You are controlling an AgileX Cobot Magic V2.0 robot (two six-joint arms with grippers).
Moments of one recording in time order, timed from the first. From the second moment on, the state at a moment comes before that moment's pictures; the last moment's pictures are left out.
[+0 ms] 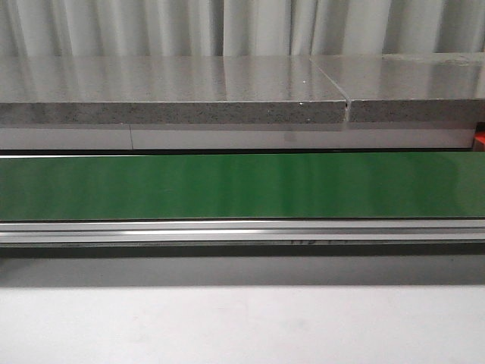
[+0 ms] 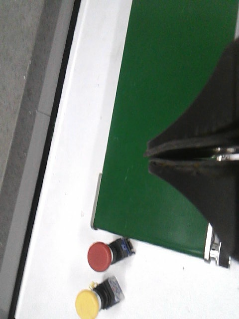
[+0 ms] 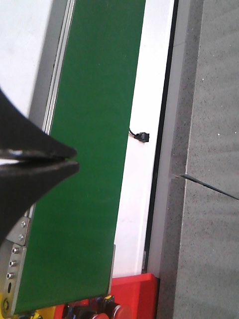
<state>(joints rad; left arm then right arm) 0.13 0.94 -0.86 -0.21 0.66 0.07 0.19 0.37 -0.53 0.01 0.53 0.03</state>
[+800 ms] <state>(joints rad) 0.47 1.50 -1.18 -0.21 0.84 -0.01 0.19 0.37 -0.53 0.01 0.53 0.03</state>
